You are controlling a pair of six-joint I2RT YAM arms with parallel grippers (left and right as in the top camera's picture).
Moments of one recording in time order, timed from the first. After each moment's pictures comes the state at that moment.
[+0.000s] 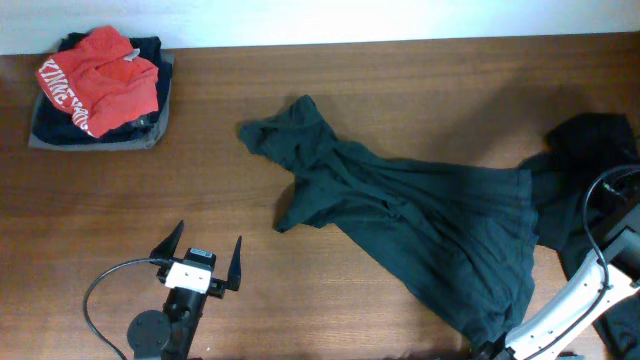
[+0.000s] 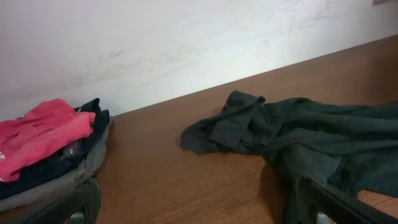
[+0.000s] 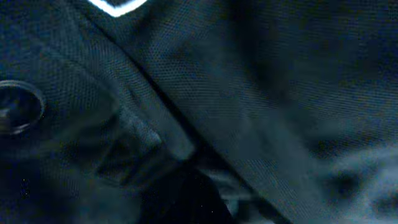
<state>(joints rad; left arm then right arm) 0.04 0.01 0.01 -0.05 0.30 0.20 -0.76 2.44 2.08 -1.34 0.11 0.28</state>
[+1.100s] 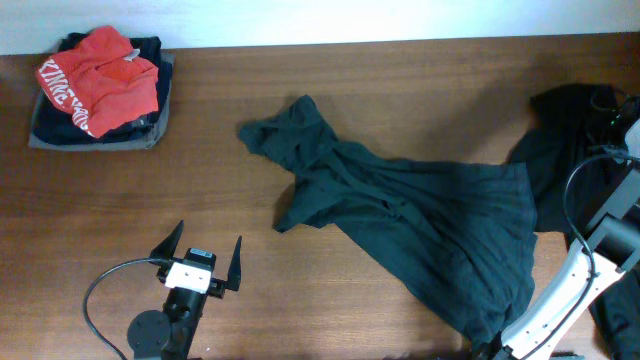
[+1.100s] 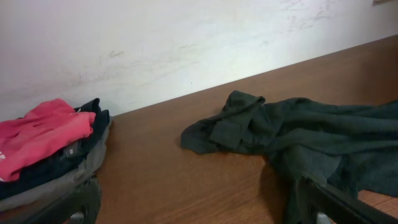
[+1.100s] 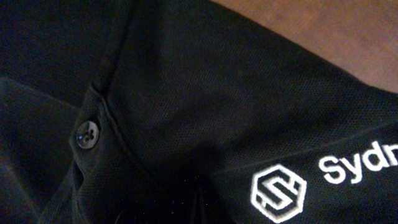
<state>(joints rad) 0.04 0.01 0.01 -0.05 0.30 0.20 -0.64 2.50 2.08 -0.69 -0.06 0.31</state>
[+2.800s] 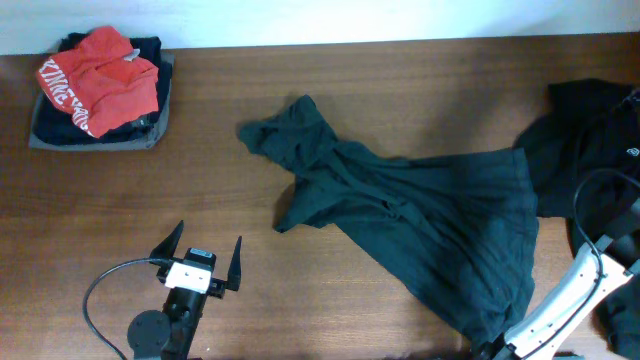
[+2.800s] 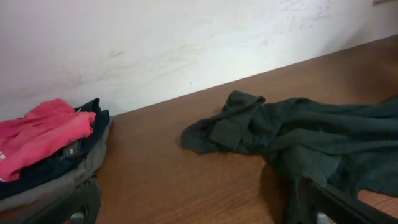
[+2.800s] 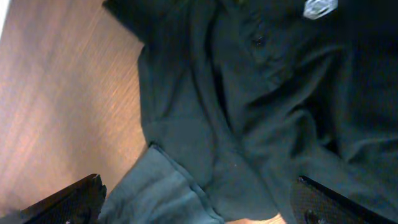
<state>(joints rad) 0.04 0.01 0.01 -0.05 0.30 0.20 -0.72 2.59 2.92 -1.69 -0.32 0.14</state>
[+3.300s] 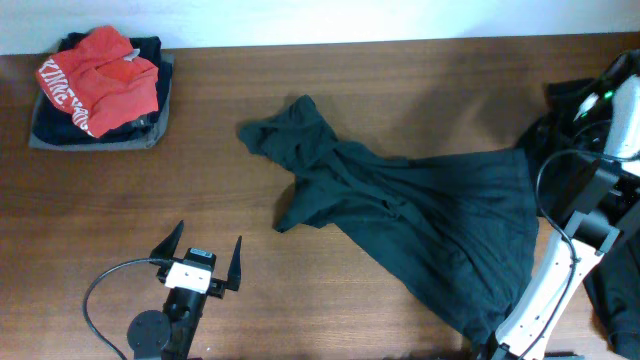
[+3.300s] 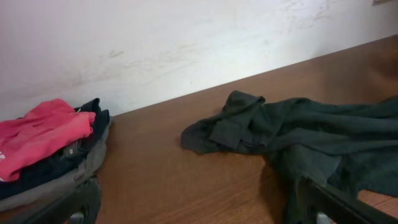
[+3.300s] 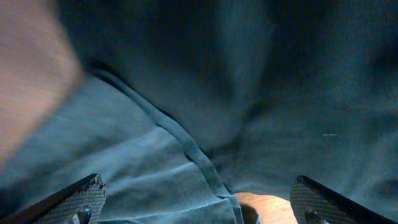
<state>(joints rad) 0.04 0.01 0.01 -0.05 0.30 0.20 -0.52 2.60 2.48 -1.69 -0.11 0.11</state>
